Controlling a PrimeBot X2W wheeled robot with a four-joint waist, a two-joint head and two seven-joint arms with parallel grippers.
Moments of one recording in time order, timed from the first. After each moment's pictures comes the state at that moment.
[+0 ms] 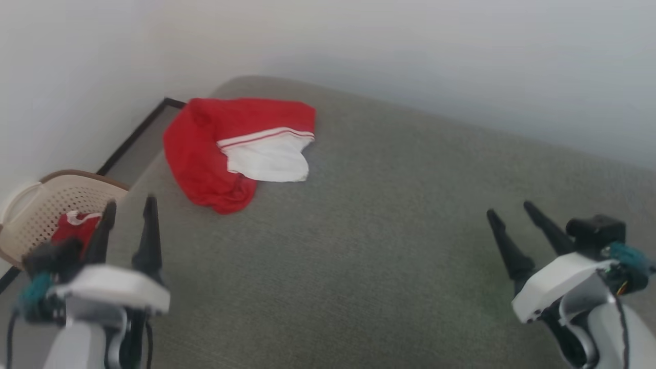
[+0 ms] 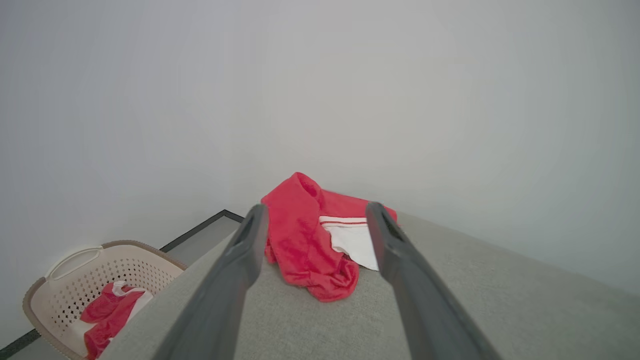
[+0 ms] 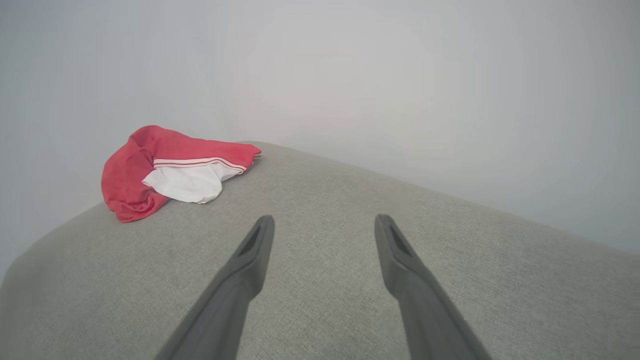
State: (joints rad) left arm -0.16 0.22 0.07 0.22 -0.43 -0.07 -0.16; right arm -0.20 -0.30 0.18 0.25 0.44 0.13 -0.05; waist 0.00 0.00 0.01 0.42
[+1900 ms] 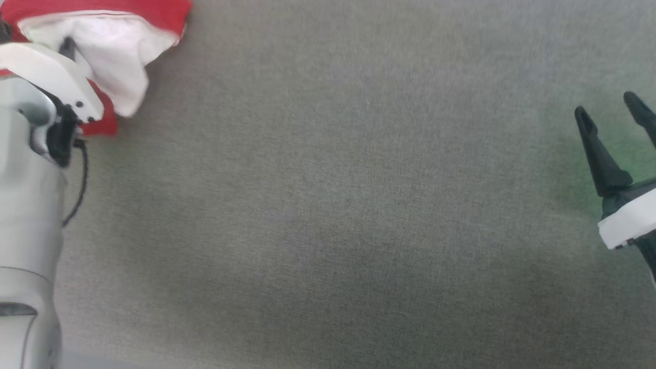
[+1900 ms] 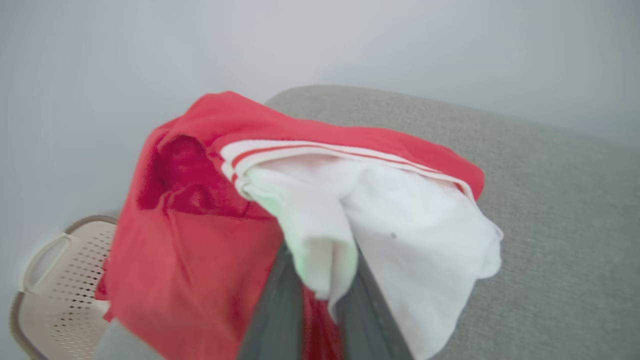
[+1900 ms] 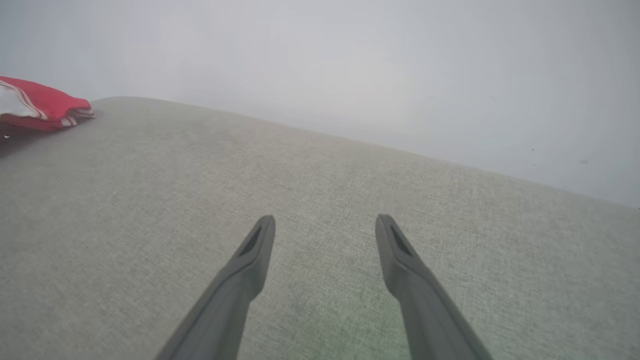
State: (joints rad) left arm -1.12 0.36 -0.06 1.15 -0.43 -0.05 0.03; right arm -0.33 -0.50 0.07 -0.03 0.46 0.13 0.06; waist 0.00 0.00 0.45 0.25
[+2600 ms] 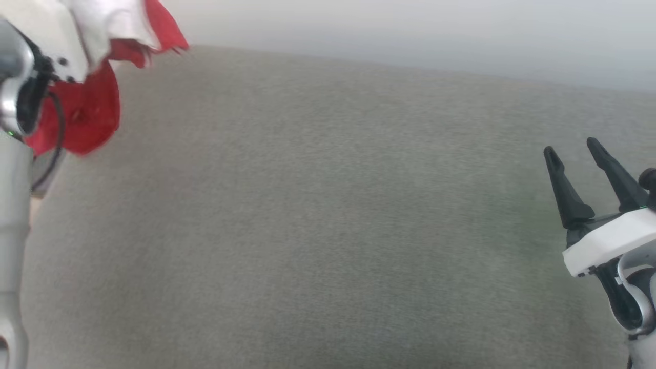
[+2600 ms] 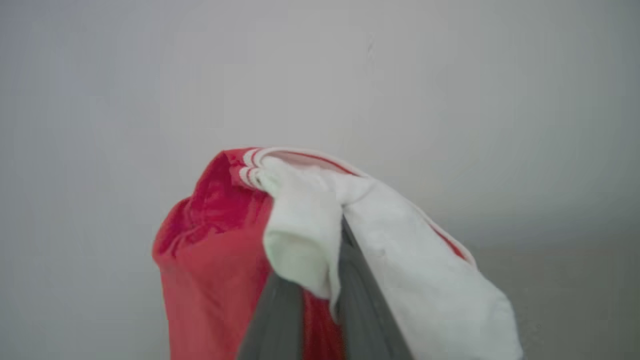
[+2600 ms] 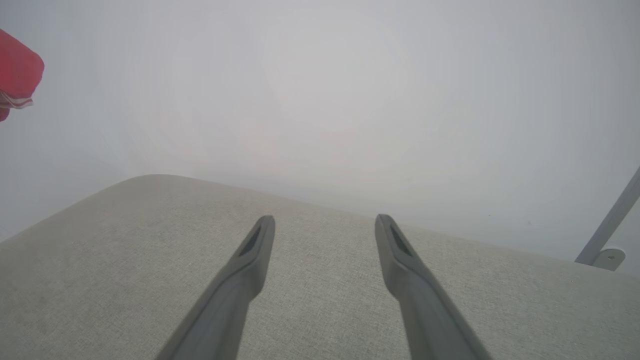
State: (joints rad) left arm -1.04 0.47 -0.18 0.58 -0.36 -0.05 0.30; right arm -0.26 -0.37 0.06 0.08 0.44 0.13 -0.01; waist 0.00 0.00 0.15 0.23
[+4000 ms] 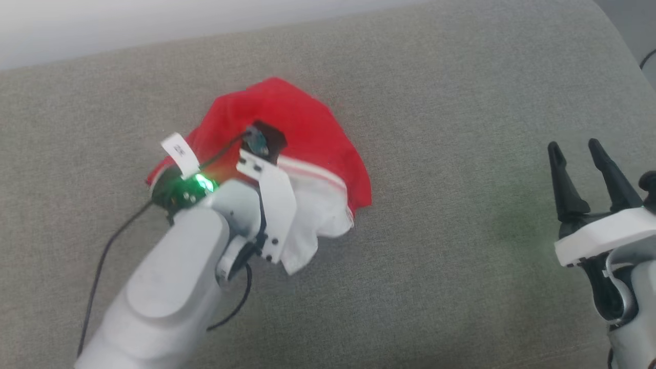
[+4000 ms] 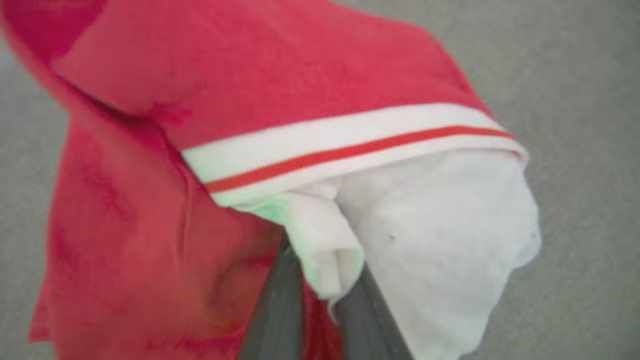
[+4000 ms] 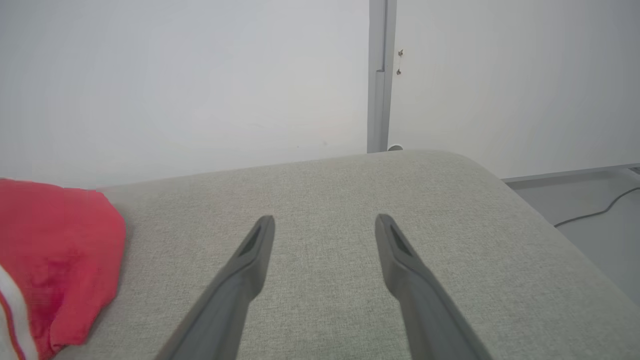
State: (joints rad) left arm -0.67 0.26 -0.53 0.33 -0.41 0.01 0.69; right arm -0.32 -0.32 0.05 0.27 0.49 0.13 -0.16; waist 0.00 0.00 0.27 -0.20
